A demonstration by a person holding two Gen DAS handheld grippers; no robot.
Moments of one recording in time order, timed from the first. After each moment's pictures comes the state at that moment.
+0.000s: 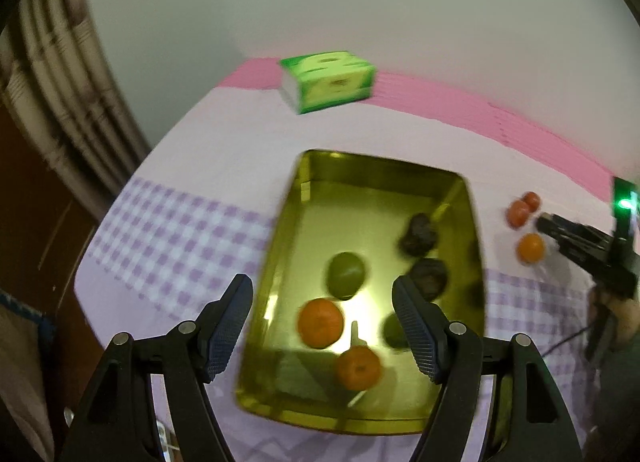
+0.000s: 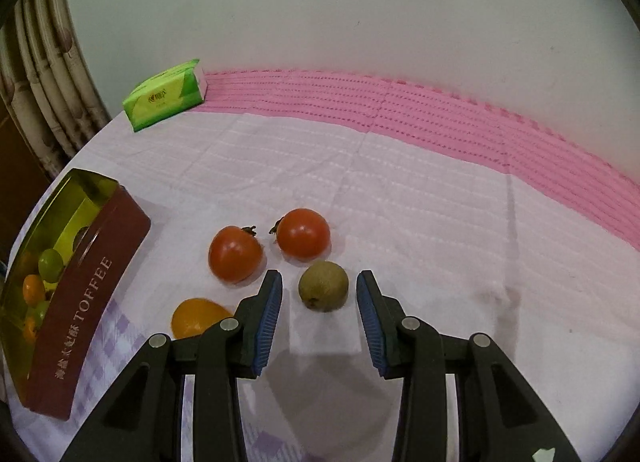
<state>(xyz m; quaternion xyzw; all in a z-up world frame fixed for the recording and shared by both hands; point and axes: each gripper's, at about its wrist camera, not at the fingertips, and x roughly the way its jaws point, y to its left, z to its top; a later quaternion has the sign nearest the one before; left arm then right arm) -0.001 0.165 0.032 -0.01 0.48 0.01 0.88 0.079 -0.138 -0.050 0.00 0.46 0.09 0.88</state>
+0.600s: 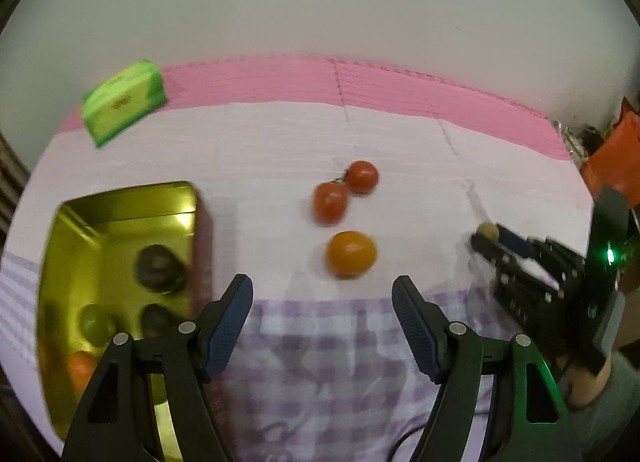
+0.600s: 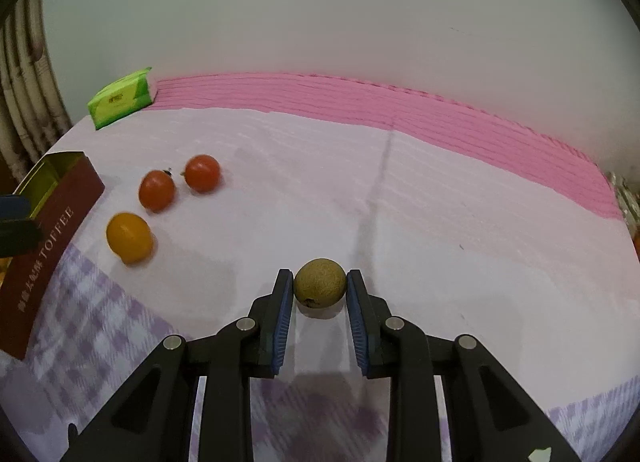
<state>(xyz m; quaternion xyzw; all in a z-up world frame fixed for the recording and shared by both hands) 0.042 -0.022 0.000 0.02 0.50 -0.16 0.85 0.002 -0.206 -0.047 -0.01 0.44 0.00 0.90</state>
